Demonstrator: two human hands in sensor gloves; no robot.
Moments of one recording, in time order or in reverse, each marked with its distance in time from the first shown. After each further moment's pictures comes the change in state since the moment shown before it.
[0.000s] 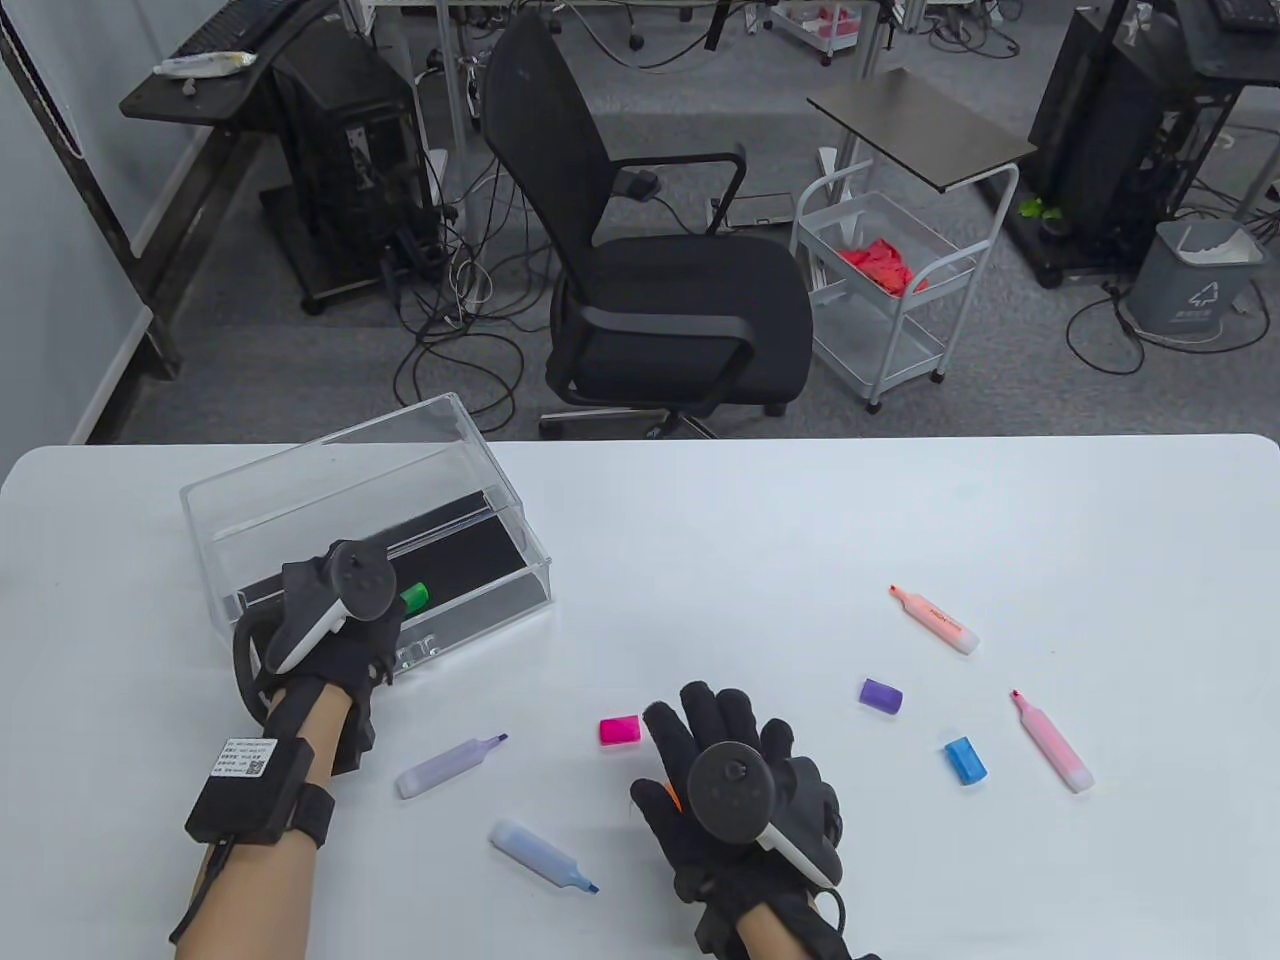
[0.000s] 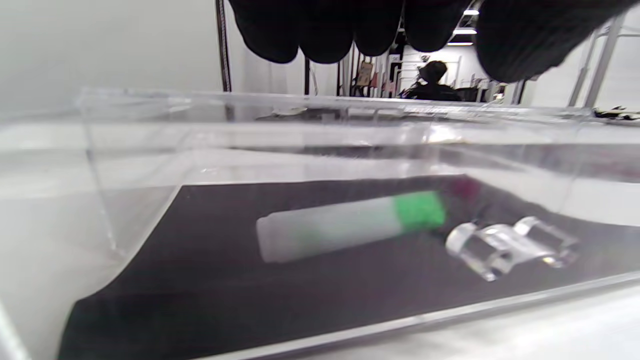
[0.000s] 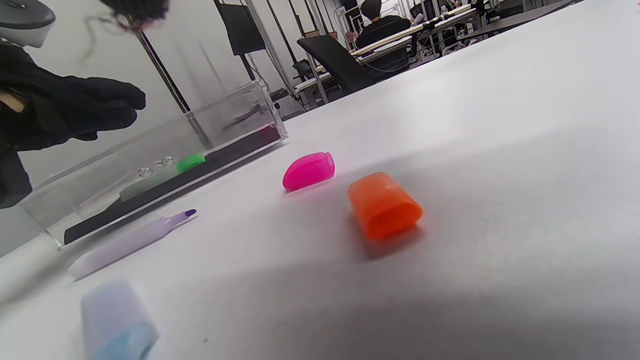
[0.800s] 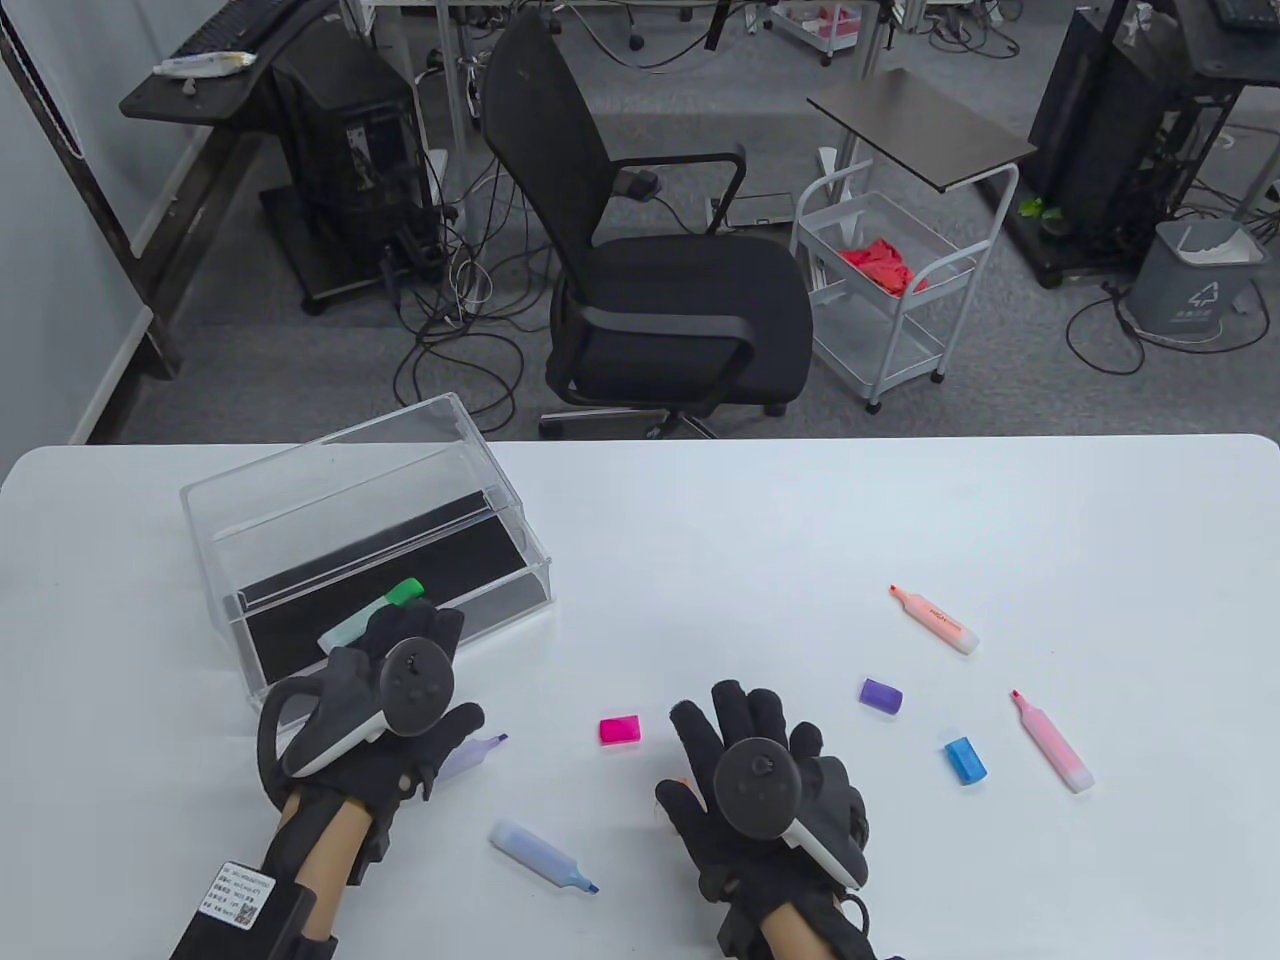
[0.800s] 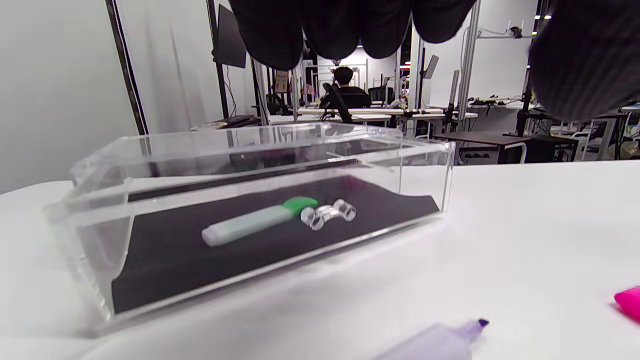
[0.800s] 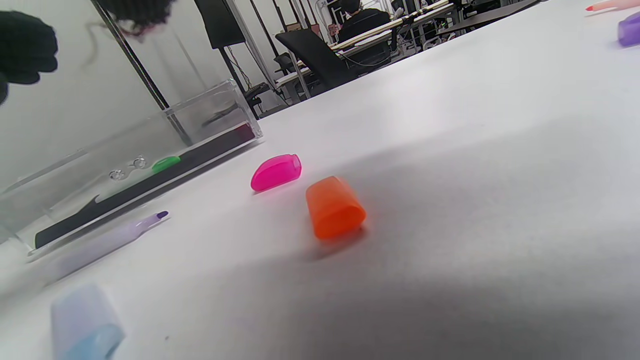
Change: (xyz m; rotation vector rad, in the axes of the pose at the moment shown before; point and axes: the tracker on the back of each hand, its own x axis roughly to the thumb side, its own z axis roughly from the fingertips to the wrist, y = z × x) left_hand 0.054 0.008 0.105 -0.052 -0.219 -0.104; right_hand -0.014 -0.009 0.005 0.021 0.054 0.004
